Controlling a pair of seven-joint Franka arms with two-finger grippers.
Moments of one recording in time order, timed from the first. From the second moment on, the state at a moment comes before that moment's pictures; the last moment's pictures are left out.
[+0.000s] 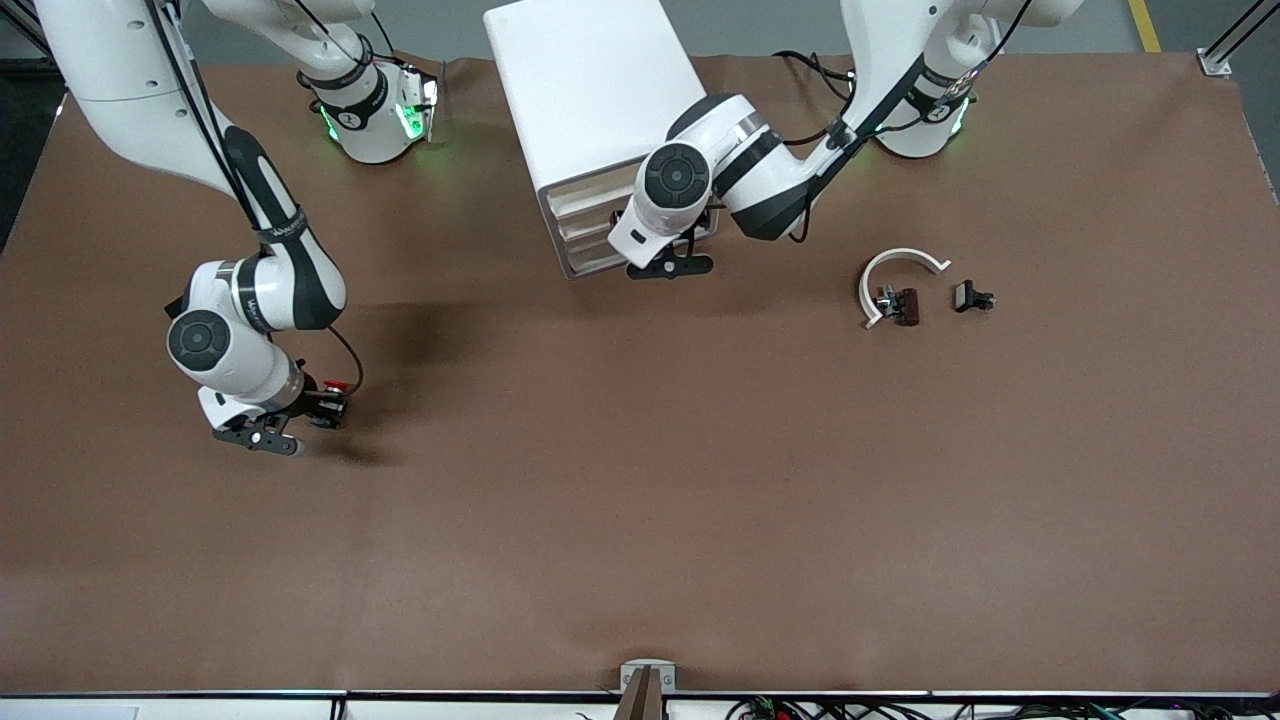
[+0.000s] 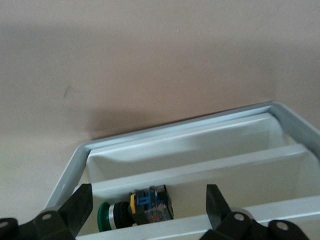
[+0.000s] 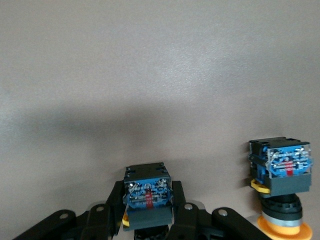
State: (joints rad) left arm -0.38 0.47 -0.59 -1.87 -0.12 2.07 -0.98; right arm 0.04 0.49 -0.03 -2.08 -0.12 2.56 0.33
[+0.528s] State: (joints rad) left arm -0.38 0.47 -0.61 -1.87 -0.12 2.06 -1.02; right arm 0.04 0.49 -0.03 -2.08 -0.12 2.54 0.33
